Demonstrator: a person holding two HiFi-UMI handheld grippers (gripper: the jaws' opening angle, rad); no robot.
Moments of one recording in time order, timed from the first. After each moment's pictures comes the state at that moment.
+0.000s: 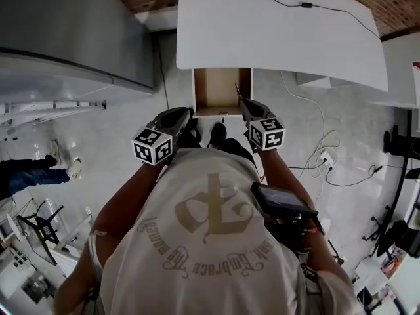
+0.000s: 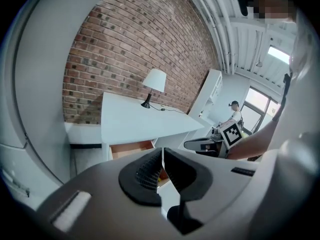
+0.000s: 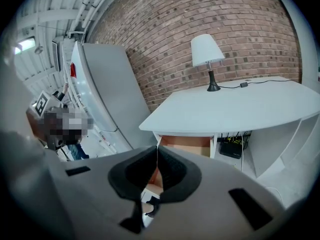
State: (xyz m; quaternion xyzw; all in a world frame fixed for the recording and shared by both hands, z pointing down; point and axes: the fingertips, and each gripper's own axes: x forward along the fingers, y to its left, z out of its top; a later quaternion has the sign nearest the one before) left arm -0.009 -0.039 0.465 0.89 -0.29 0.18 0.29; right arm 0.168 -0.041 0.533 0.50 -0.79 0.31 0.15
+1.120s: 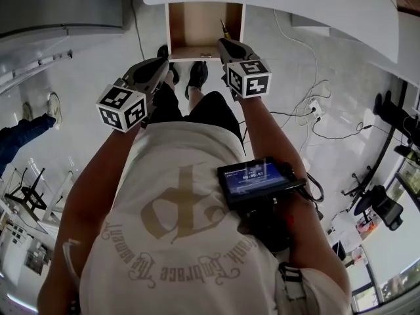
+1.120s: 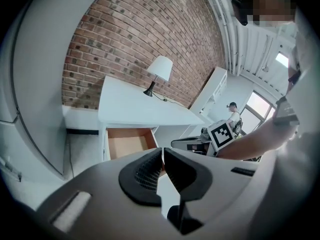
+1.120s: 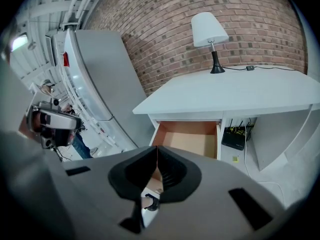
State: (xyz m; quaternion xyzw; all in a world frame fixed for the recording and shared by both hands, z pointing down) left arm 0.003 -0.036 0.525 0.87 -0.28 0.20 0.34; right arm 0.147 -0.062 0.610 0.48 -0.78 0.34 0.19
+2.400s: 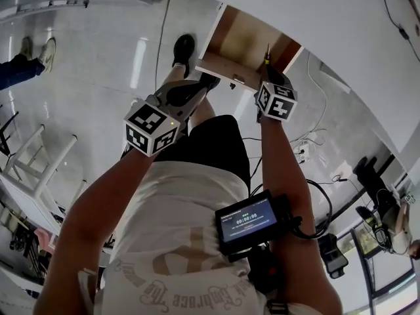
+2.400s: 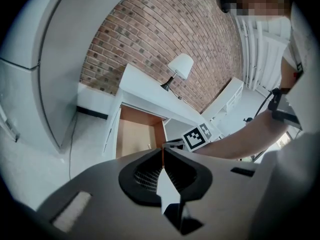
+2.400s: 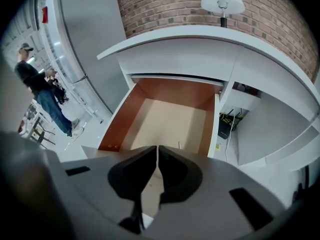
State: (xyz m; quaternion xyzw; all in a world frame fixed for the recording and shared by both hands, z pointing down) left arm -0.016 -0.021 0.613 0.83 -0.33 0.16 0.42; right arm 0.164 -0.092 0.765 0.48 -0.71 0.35 0.37
